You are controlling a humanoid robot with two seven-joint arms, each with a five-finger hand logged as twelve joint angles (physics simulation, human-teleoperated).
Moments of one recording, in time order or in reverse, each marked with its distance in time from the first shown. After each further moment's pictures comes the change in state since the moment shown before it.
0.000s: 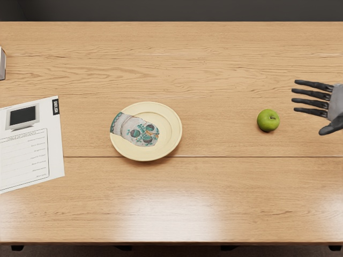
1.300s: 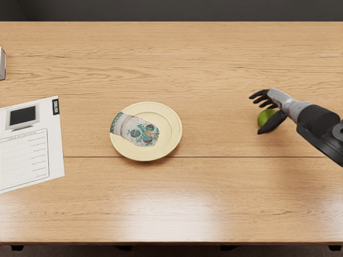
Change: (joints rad) left arm 0.000 0.000 0.000 0.000 0.000 0.000 0.000; right arm 0.152 0.456 -0.154 0.105 -1.034 -0.836 -0.265
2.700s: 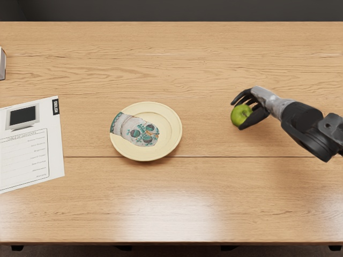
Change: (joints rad) left arm 0.000 0.000 0.000 0.000 0.000 0.000 0.000; right arm -0.030 0.123 0.113 -0.028 0.016 0.042 -0.007
